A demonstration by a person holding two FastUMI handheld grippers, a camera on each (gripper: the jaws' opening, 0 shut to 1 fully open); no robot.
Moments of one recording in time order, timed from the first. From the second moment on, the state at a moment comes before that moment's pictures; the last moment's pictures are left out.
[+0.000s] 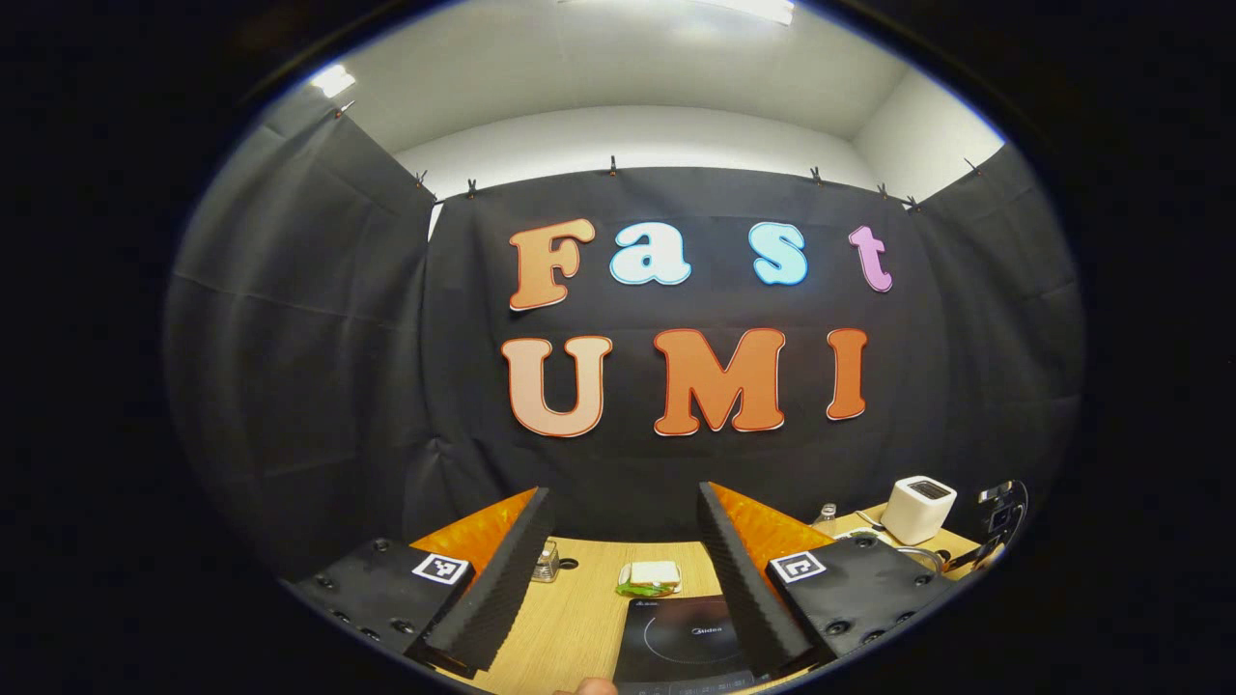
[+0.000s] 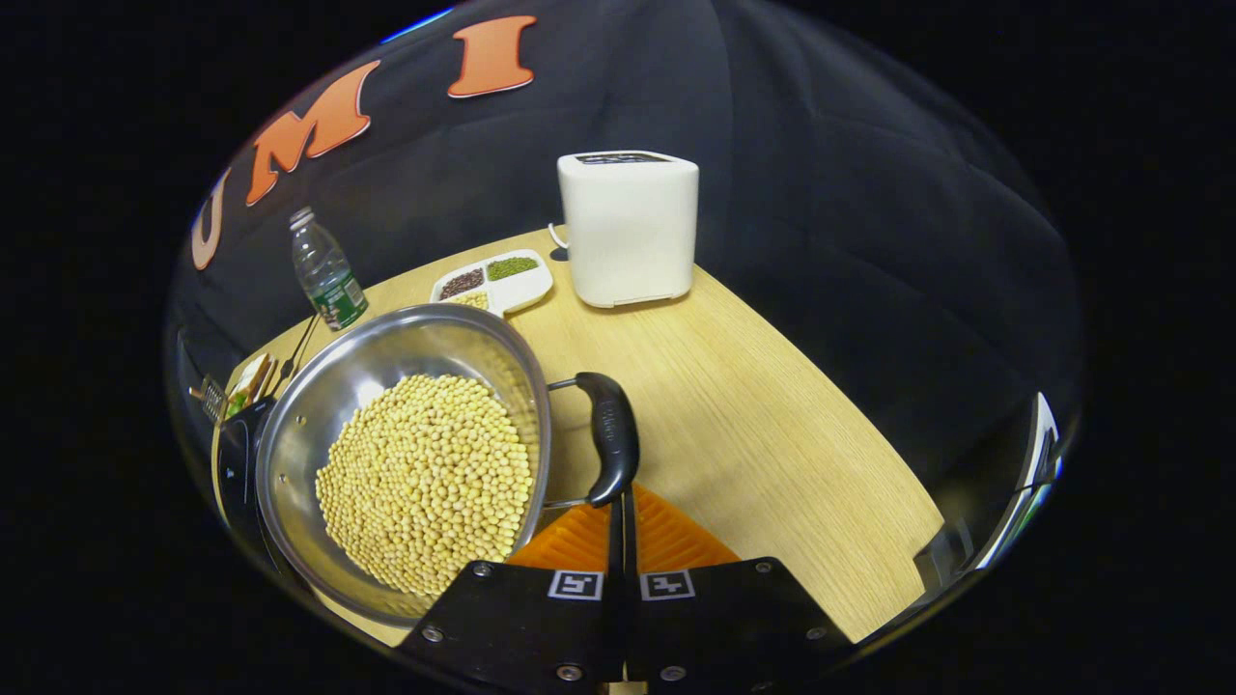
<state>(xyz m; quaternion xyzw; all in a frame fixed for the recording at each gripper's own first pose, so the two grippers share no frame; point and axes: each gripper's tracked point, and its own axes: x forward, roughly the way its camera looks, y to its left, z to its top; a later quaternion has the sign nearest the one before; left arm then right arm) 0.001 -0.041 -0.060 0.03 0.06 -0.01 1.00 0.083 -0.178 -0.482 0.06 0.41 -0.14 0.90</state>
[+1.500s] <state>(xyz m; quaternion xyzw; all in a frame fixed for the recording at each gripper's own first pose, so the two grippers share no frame) 0.058 -0.339 -0.388 -0.02 0.31 -0.17 0.93 0.126 -0.167 -0.402 0.06 0.32 -0.09 0.94</state>
